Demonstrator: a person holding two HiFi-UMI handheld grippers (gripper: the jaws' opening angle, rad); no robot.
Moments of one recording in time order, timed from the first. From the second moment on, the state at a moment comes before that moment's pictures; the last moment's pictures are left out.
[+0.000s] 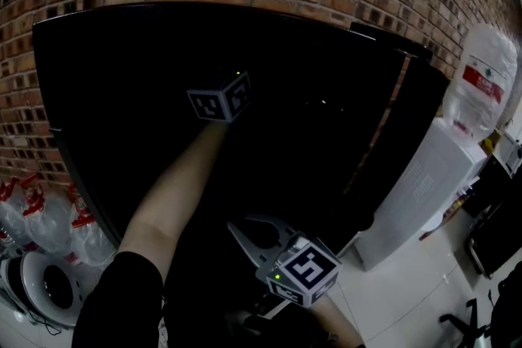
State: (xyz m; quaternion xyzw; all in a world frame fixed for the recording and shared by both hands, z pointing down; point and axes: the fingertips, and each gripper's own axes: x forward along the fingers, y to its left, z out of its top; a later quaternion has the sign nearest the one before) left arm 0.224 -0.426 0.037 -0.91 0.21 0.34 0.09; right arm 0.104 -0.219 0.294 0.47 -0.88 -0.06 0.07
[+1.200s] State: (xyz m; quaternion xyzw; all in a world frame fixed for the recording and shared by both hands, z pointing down) left arm 0.156 -0.245 0.134 -0.95 0.10 0.28 0.05; right arm 0.118 -0.164 0.293 0.49 -0.87 -0.07 0.06
